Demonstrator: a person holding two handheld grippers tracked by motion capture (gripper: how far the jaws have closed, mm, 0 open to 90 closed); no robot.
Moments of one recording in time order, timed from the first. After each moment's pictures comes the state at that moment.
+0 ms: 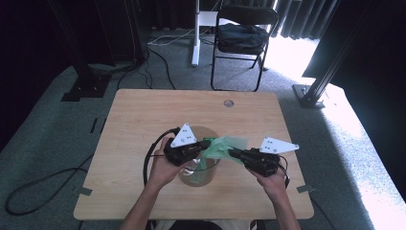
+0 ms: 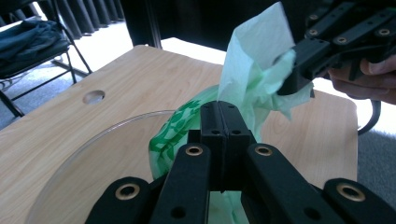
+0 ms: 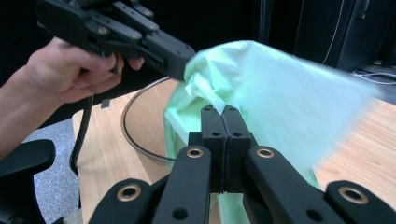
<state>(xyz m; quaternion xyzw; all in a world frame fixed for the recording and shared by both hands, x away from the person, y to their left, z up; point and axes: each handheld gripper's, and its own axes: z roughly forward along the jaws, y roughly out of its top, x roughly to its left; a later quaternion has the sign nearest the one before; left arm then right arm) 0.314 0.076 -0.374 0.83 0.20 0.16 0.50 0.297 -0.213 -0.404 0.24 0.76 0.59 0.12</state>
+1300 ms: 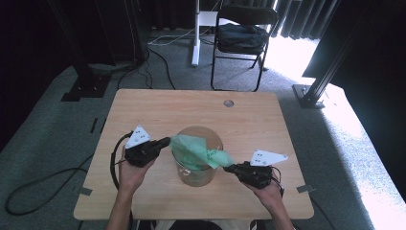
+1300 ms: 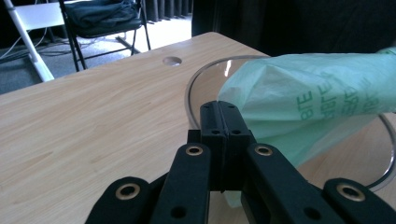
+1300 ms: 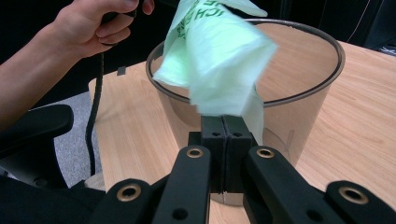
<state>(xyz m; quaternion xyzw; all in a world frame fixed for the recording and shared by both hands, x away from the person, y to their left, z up) 0.314 0.178 -0.406 0.77 0.34 0.19 0.51 0.280 -0.199 -0.435 0.23 0.79 0.56 0.08</state>
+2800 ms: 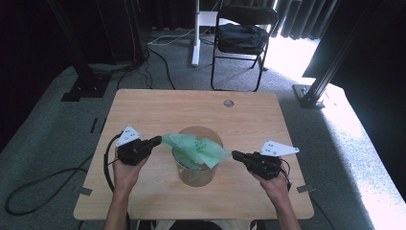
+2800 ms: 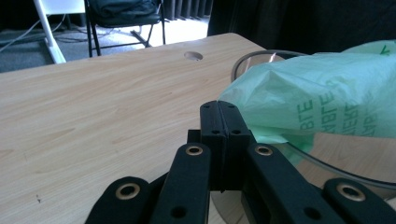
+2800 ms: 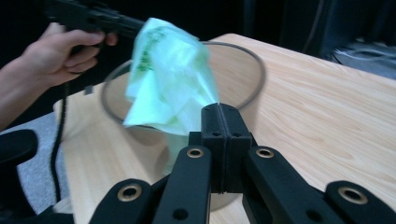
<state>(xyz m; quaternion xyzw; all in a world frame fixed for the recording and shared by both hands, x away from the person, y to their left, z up) 0.325 0.204 -0.422 0.74 0.39 0.18 0.51 0.295 -0.220 -0.417 0.28 0.77 0.56 0.12</state>
